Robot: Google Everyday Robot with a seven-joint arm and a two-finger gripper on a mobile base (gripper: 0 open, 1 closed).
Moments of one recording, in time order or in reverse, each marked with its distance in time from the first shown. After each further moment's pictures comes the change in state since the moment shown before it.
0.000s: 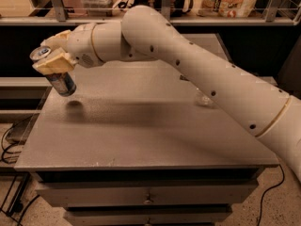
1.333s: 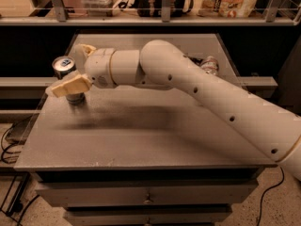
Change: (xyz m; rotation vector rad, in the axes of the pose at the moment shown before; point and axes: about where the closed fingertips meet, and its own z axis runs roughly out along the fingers) arm 0.044 0.017 -0.022 0.074 -0.061 0.137
